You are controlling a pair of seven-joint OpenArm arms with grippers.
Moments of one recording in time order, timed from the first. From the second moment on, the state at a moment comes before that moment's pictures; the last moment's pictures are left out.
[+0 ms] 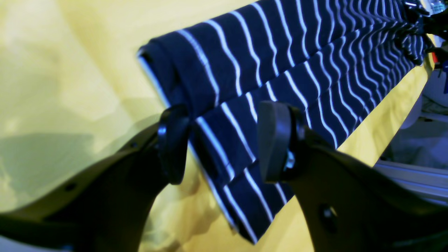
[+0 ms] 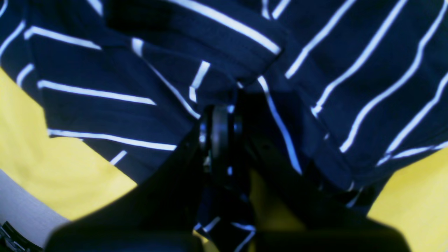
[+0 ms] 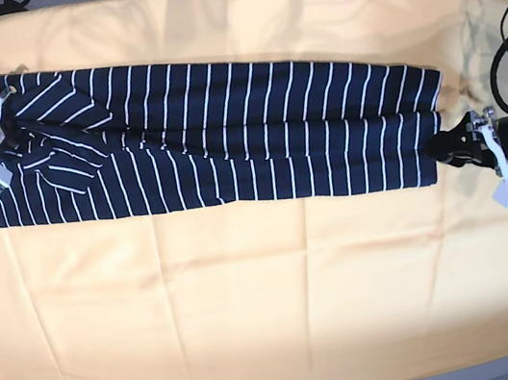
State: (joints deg) left arm -20.8 -48.6 13.0 61.3 -86.8 -43.6 70.0; right arm -18.5 43.3 15.9 98.2 44.6 41.0 -66.5
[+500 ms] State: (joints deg) left arm -24.3 -56.2 11.6 61.3 -87.1 -43.7 70.4; right arm -15.5 43.6 20.8 104.7 46.6 36.7 -65.9
